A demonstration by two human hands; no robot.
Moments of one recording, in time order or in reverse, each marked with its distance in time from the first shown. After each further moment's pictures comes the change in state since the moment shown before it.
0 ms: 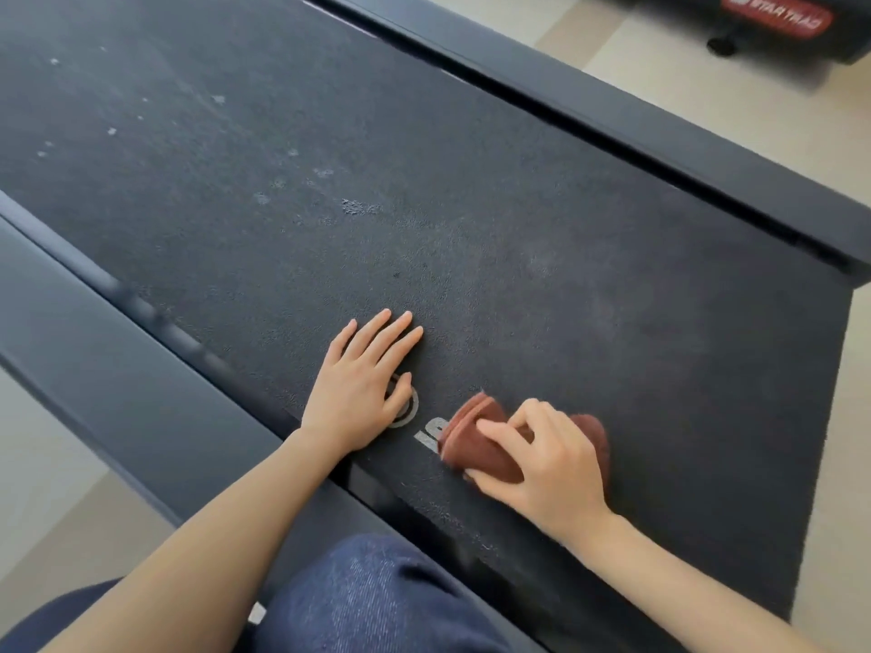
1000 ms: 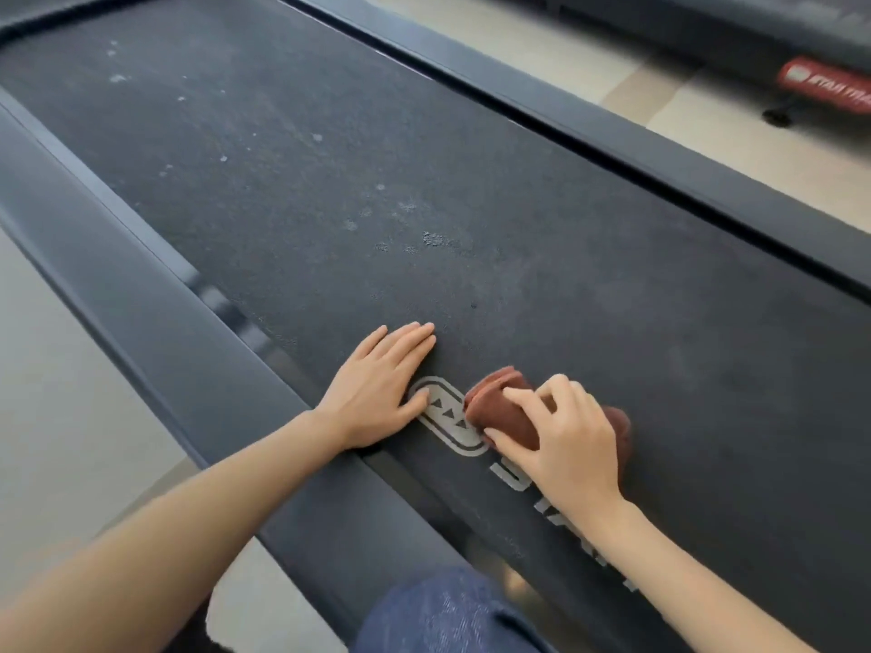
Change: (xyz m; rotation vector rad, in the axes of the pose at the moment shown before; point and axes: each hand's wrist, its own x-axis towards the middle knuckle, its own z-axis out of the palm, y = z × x) left_hand -0.007 -0.070 -0.018 0.059 -0.052 0.077; right_hand 0.065 -0.029 0.033 -0.109 -0.009 0.099
